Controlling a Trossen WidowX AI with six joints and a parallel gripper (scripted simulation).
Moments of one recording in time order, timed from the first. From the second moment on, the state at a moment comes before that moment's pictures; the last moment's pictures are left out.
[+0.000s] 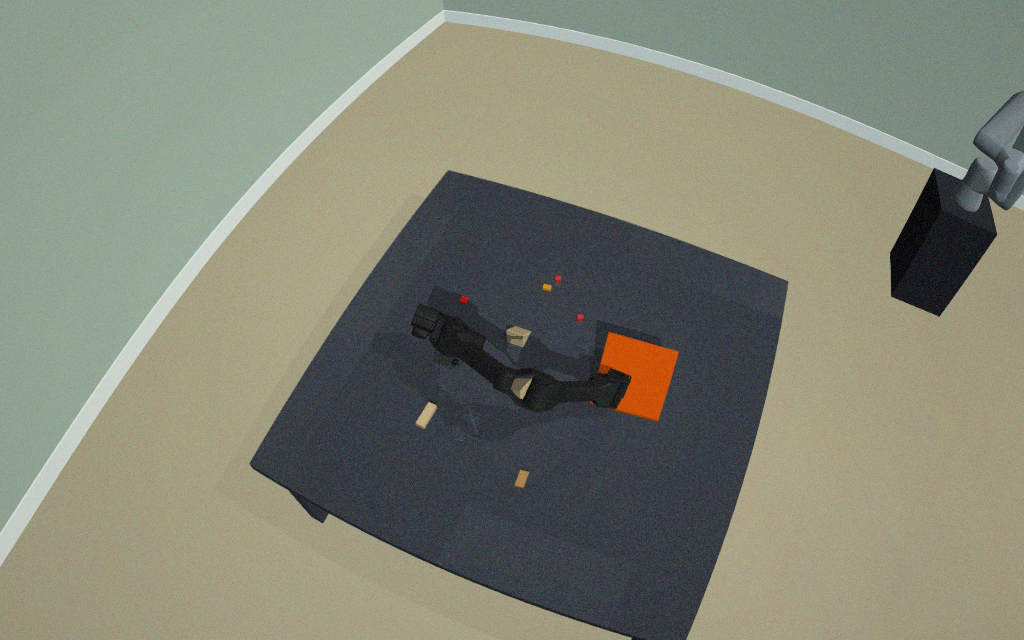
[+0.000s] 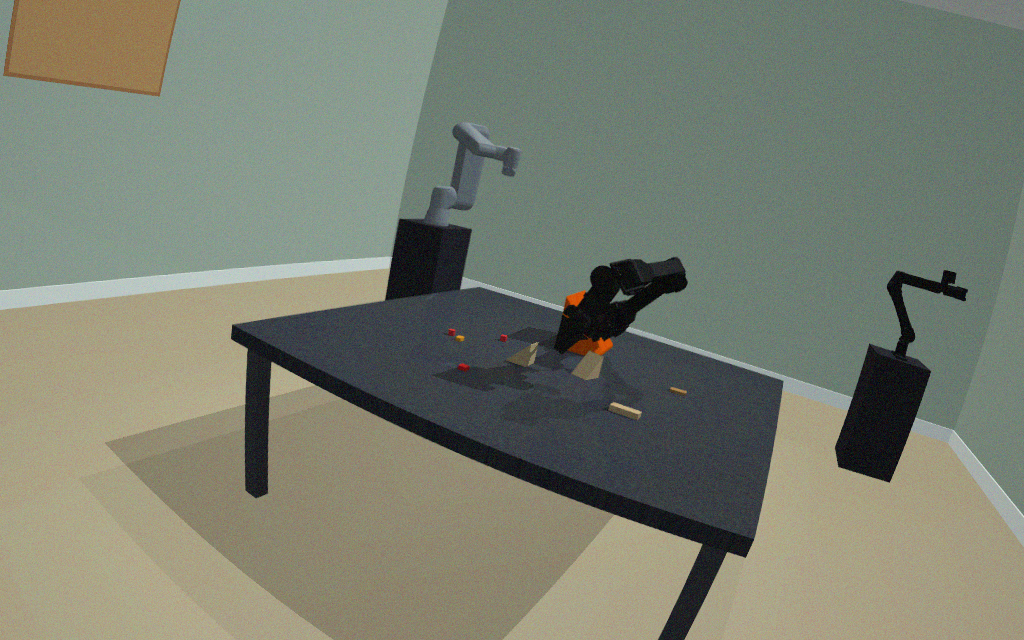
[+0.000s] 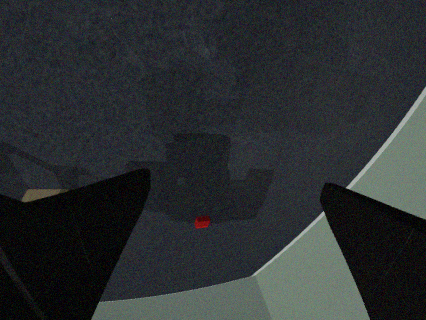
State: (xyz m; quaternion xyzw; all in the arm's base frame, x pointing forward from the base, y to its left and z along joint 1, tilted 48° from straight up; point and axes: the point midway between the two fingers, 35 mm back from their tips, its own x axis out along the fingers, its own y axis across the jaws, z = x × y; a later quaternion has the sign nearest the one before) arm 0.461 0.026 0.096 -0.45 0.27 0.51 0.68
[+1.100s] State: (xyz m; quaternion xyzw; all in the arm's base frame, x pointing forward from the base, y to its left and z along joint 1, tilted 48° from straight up) arm 0.332 -0.079 -0.017 -0.26 0.26 0.68 0.64
